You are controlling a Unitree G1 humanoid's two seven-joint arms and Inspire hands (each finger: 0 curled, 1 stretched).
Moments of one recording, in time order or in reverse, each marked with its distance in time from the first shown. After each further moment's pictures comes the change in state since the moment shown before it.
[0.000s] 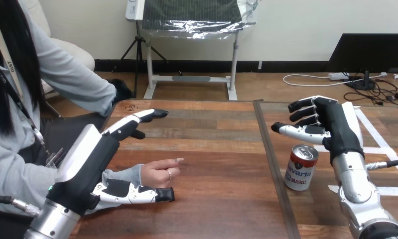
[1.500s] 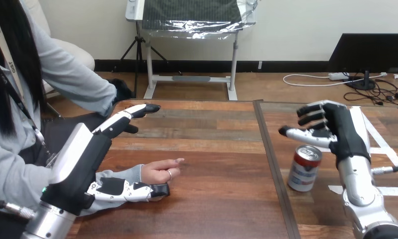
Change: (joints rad) left arm 0.000 -0.036 0.071 0.014 0.029 -0.032 0.006; right arm 0.006 -0.008 0.001 0.010 -0.008 0.001 -0.050
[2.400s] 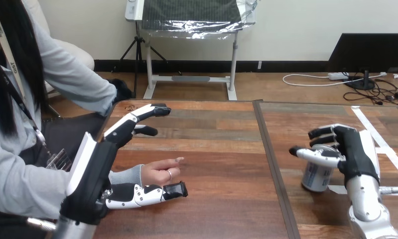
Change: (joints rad) left arm -0.011 -0.147 -0.005 0.107 -0.099 -0.168 -0.037; right arm 0.047 -0.017 0.000 0.049 0.012 0.061 -0.036
